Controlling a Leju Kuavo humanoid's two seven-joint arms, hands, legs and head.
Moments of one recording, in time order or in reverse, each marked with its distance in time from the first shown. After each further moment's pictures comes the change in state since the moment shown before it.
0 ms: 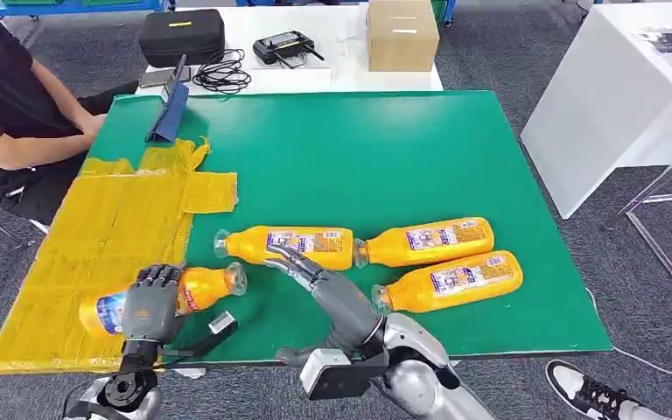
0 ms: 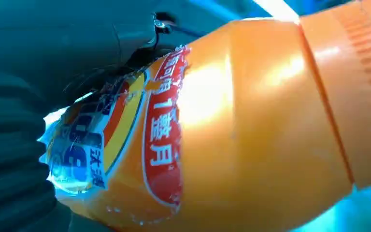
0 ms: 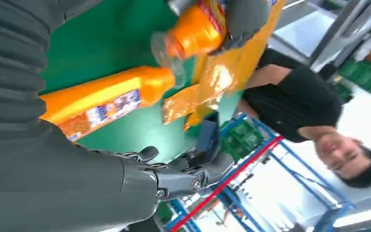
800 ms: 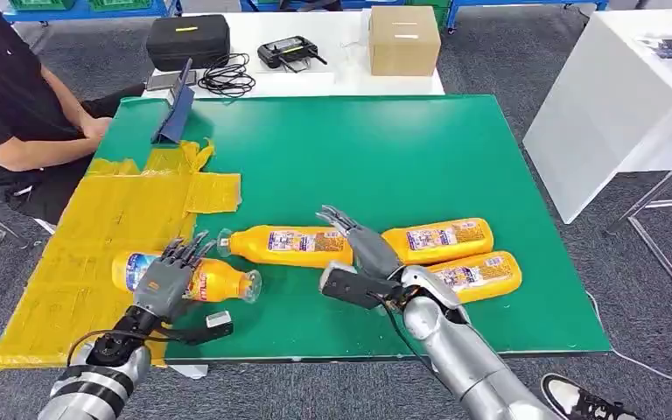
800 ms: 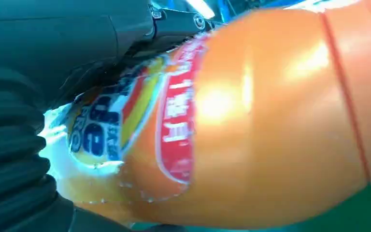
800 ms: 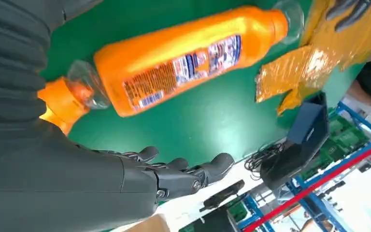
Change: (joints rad) left arm -0.186 0.016 0.142 0.216 0.166 -0.171 -0.578; right arm -0.263 0.080 -0.143 0.507 0.093 -0.033 0.031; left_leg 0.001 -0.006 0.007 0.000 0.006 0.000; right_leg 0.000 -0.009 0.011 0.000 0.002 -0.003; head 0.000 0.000
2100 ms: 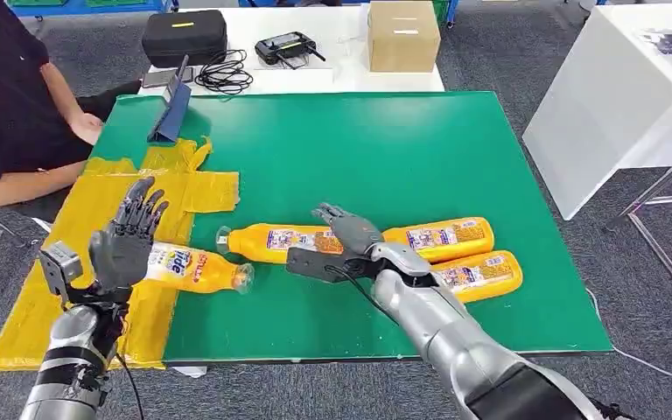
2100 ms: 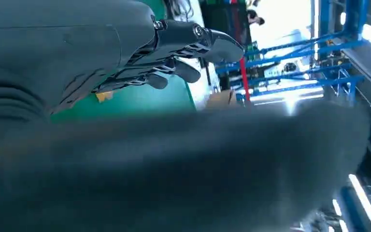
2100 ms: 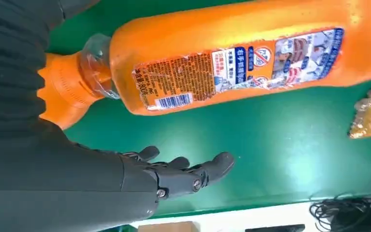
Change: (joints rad) left arm 0.014 -0.108 0.329 -0.331 1.425 -1.040 -0.310; right arm -0.247 0.180 -0.003 0.479 0.289 -0.048 0.185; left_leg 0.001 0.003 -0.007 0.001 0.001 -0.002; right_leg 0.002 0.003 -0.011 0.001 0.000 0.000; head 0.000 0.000
